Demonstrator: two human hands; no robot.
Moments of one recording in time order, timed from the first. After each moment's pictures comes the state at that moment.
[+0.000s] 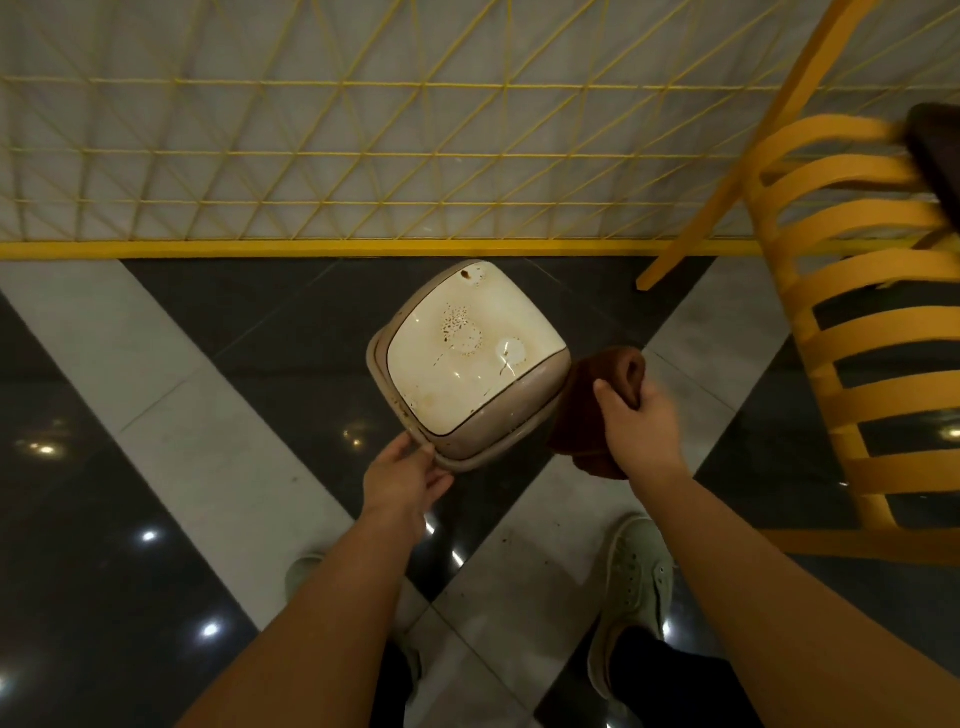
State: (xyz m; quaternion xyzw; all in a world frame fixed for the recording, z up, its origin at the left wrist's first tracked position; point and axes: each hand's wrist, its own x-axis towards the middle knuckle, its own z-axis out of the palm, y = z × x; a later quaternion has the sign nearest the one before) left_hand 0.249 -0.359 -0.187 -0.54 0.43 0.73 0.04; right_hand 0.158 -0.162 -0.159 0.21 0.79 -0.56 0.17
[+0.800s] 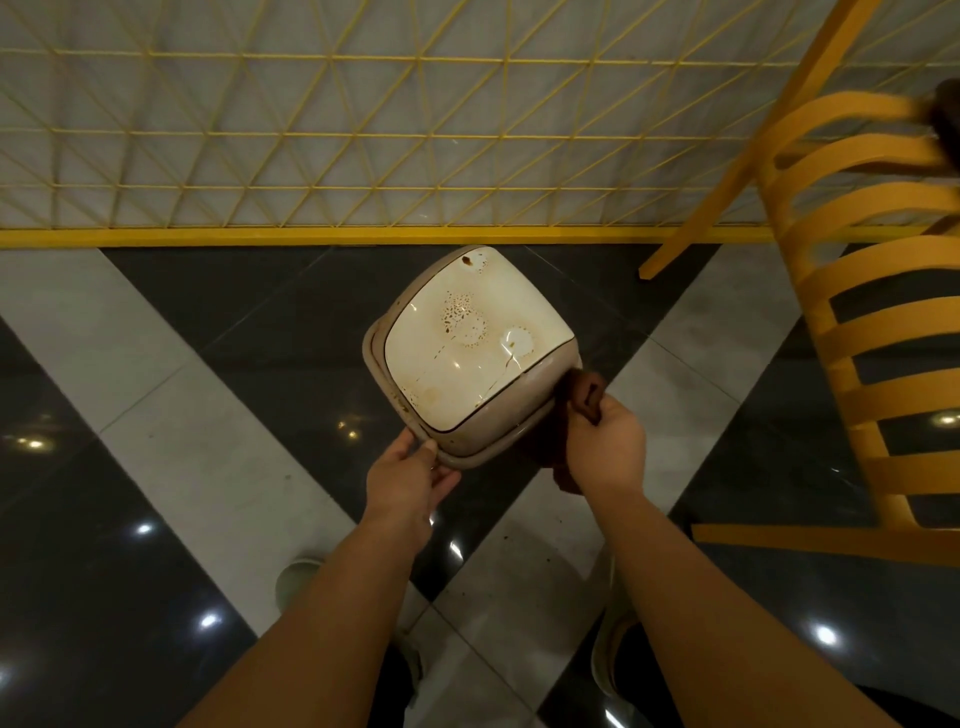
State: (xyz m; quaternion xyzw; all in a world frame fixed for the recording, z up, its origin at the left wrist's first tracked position) left_hand 0.248 -0.362 -0.205 -0.52 0.43 0.74 0.06; right_hand 0.177 -0.197 -0.186 0.22 0.85 -0.47 0.14
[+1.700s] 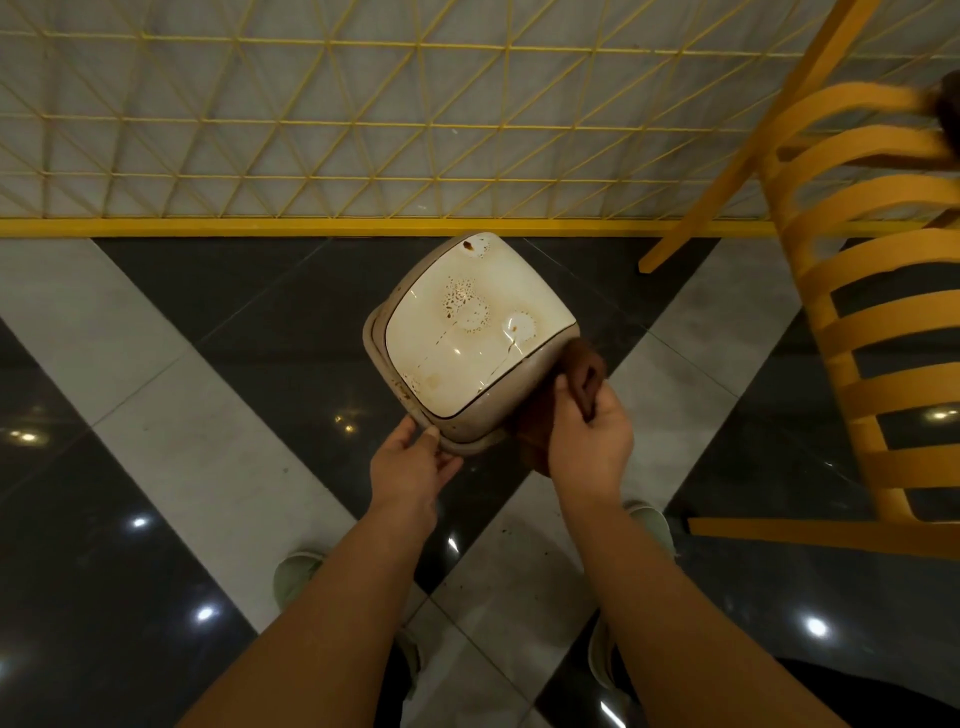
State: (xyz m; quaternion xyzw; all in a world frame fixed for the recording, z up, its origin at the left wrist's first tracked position) left_hand 0.242 -0.355 -0.200 -0.52 0.42 0.74 0.03; right_hand 0.196 -0.218 -0.183 0.22 0.76 -0.61 0.03
